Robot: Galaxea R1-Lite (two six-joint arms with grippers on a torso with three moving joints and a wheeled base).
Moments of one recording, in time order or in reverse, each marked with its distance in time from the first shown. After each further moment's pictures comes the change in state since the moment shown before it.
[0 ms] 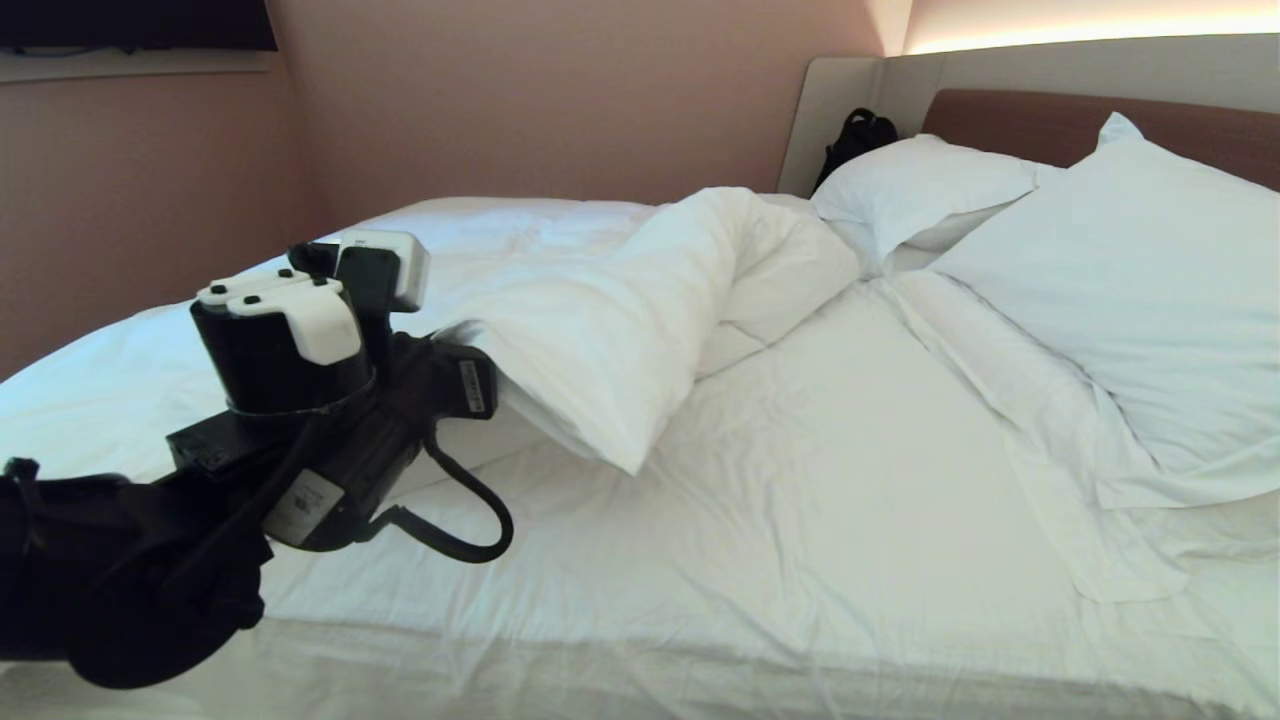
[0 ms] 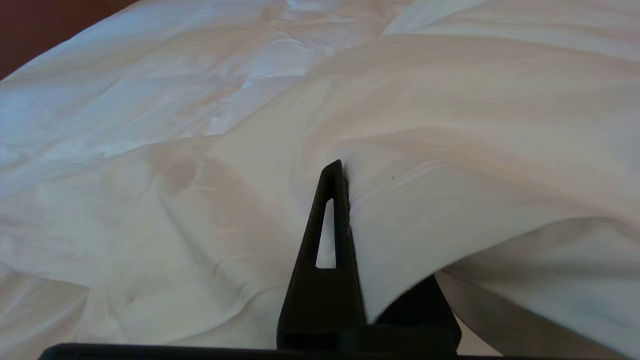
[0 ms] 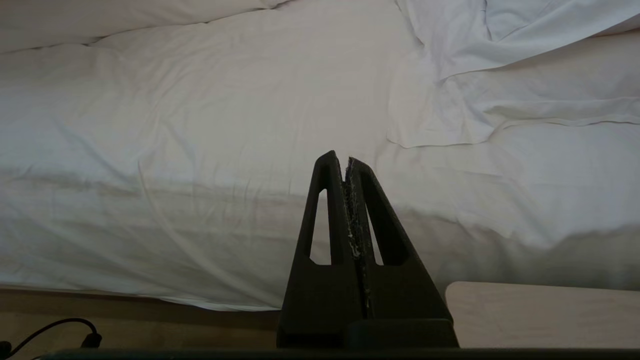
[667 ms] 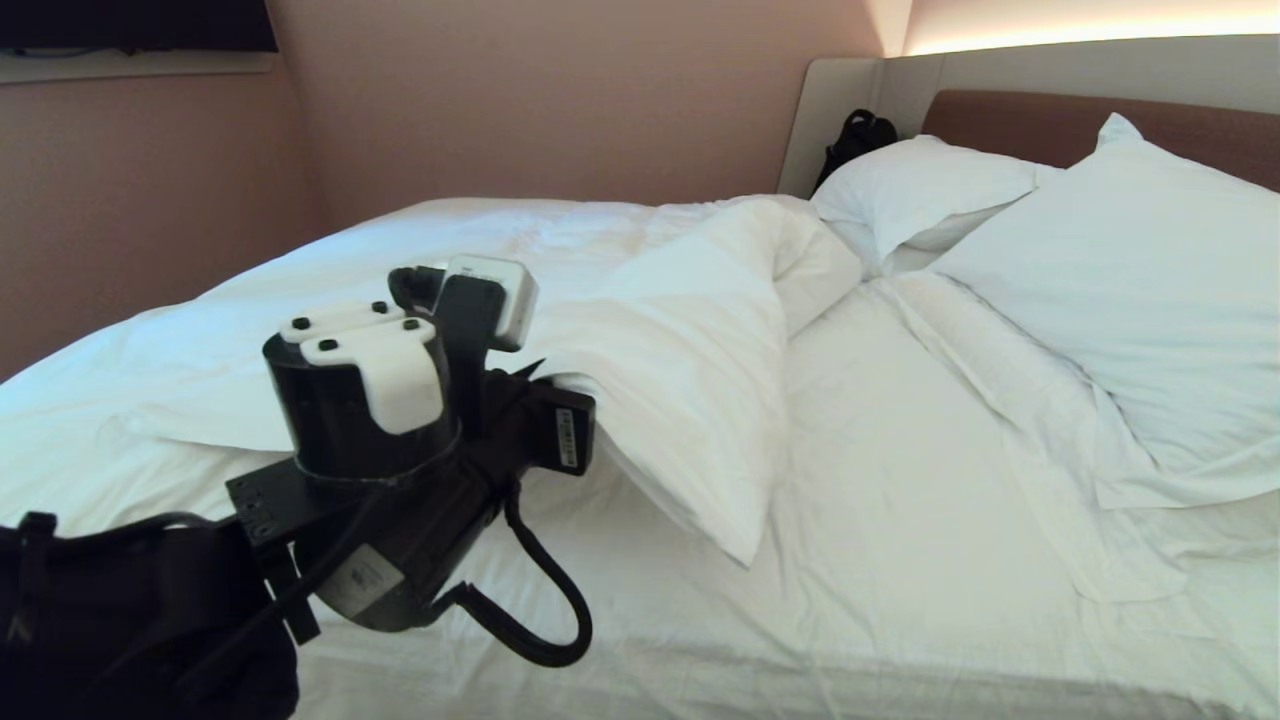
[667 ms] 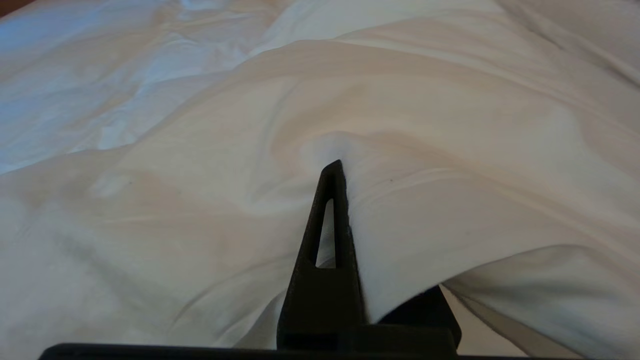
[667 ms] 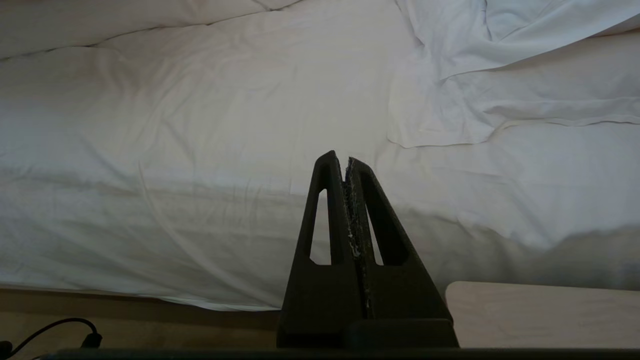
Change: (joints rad) left arm -0.246 -0.003 -0.008 0.046 0.009 -0.006; right arm 0.000 0.000 0.000 0.000 0.000 0.000
